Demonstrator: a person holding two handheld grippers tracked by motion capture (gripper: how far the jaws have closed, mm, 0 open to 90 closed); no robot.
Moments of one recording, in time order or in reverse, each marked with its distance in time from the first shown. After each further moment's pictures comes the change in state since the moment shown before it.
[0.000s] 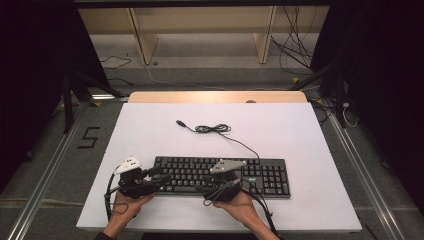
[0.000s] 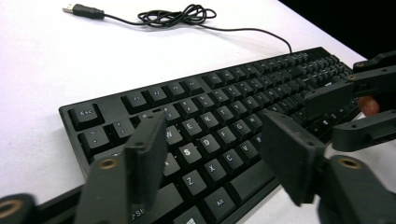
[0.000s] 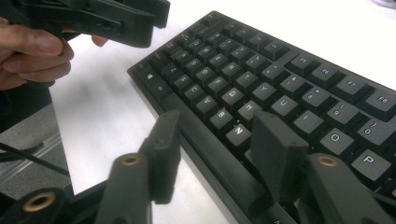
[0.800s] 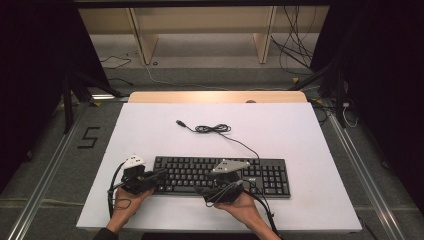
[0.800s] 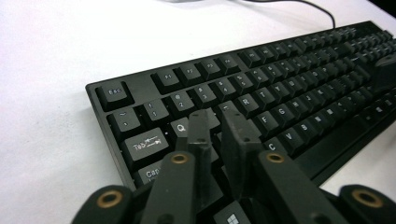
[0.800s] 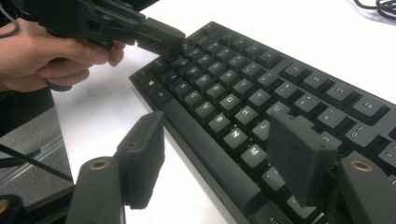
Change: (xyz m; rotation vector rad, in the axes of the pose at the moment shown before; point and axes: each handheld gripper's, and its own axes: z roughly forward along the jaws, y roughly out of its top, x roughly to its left) left arm 0.012 -0.001 0.015 0.099 0.088 0.002; right arm 0.001 -0.001 -0.008 -0.036 -0.008 -0.010
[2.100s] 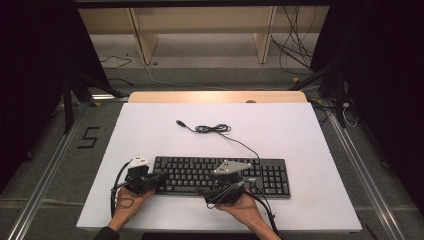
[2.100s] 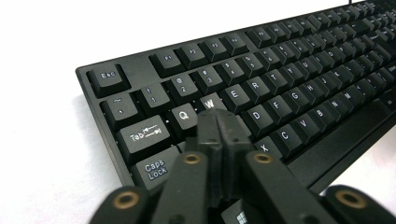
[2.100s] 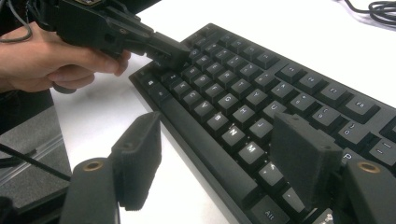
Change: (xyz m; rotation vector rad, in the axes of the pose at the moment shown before) left arm 0.000 -0.002 0.009 0.055 0.006 0.007; right arm 0.002 -0.001 -0.005 -0.006 -0.011 -0.007
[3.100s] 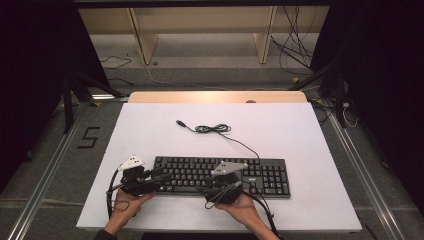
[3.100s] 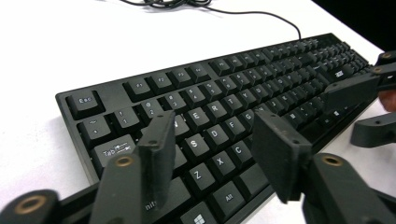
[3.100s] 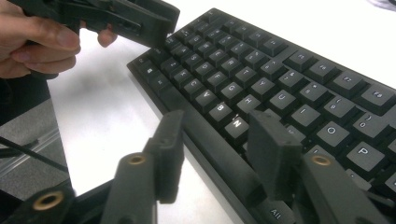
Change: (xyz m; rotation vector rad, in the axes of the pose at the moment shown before) left arm -0.007 0.002 -0.018 -0.099 -0.100 -0.022; right arm -0.001 -0.003 0.009 0.038 0.010 -0.010
